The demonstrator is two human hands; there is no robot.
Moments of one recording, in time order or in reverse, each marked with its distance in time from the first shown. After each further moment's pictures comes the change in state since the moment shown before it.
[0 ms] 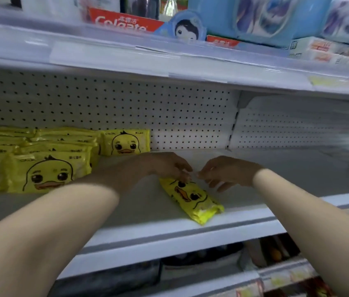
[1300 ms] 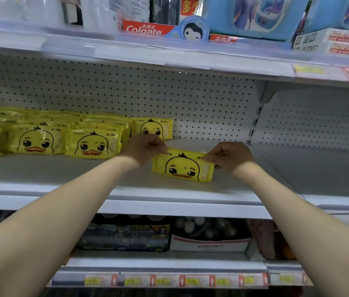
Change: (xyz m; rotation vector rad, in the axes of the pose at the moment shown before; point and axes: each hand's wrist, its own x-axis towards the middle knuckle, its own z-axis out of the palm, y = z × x) left_hand -0.113 -0.014 0.037 -0.331 0.806 -0.113; right_hand -0.021 0.017 0.029 0.318 0.327 -0.477
